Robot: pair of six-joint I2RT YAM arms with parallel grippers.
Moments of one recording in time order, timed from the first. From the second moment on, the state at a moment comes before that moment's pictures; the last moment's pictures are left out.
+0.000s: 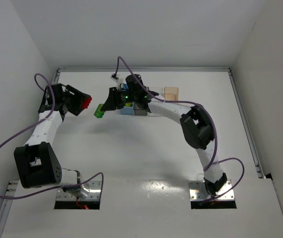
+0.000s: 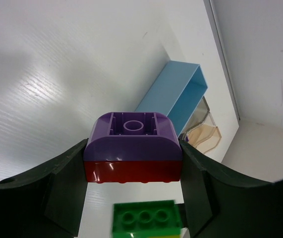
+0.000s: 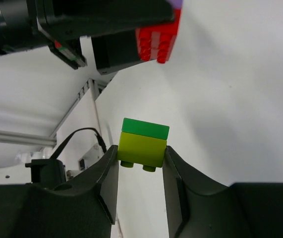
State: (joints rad) left arm 0.19 1.36 0.99 -0.30 0.27 -0.97; right arm 0.74 2.19 1.70 0.14 -0.68 0.58
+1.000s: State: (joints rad) left arm -0.32 1.35 0.98 -0.54 0.24 0.05; right arm 0.51 1.95 1.48 0.05 -0.76 0.45
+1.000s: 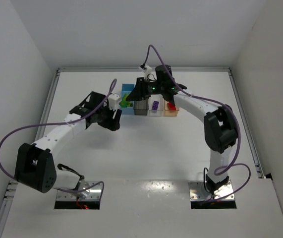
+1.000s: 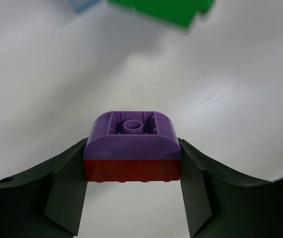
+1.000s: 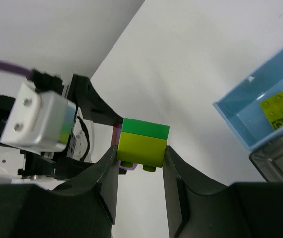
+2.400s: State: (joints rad) left arm -0.89 1.66 1.04 -0.58 0.11 0.33; right arm 0.22 1.71 1.32 -0.08 -0.63 0.41
